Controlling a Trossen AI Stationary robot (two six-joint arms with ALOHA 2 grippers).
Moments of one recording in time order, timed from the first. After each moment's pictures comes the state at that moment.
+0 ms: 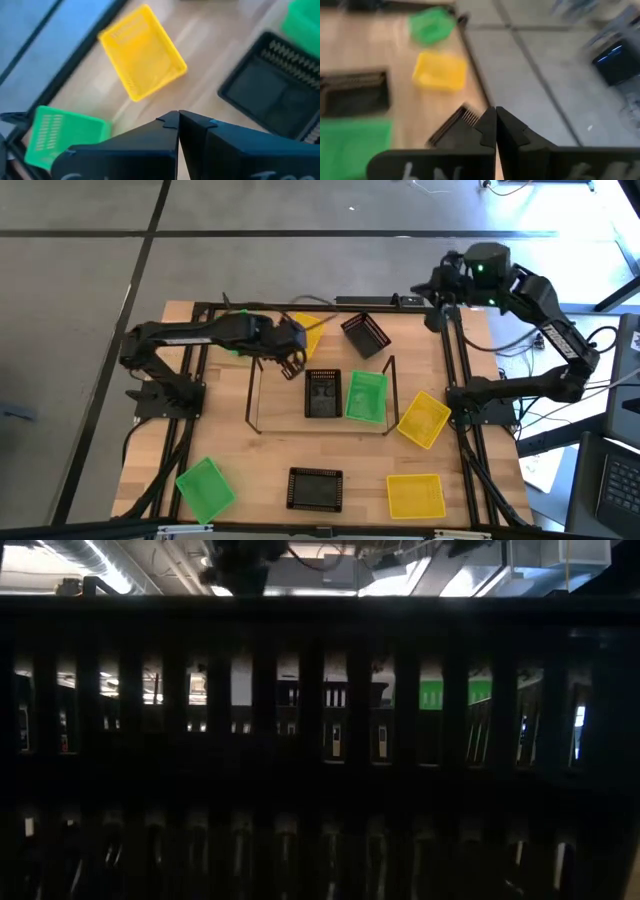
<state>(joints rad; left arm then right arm) 0.10 1.54 1.57 -1.11 -0.44 -0.49 -0.59 1.13 1.61 -1.08 -0.07 -0.40</state>
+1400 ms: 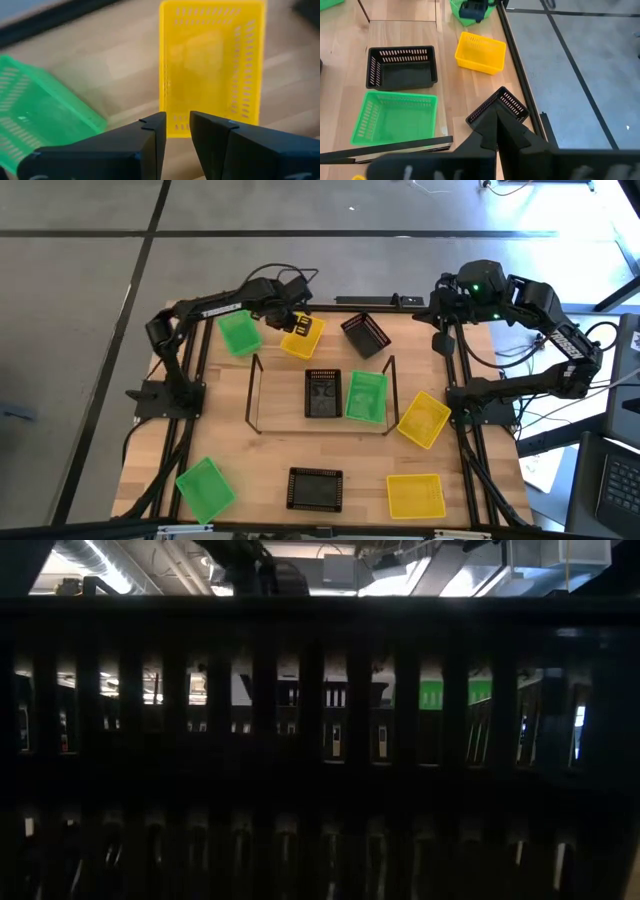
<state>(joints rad) 0.53 1.80 1.57 -1.01 -0.17 -0.70 -0.45 1.11 1.62 -1.22 -0.07 -0.34</state>
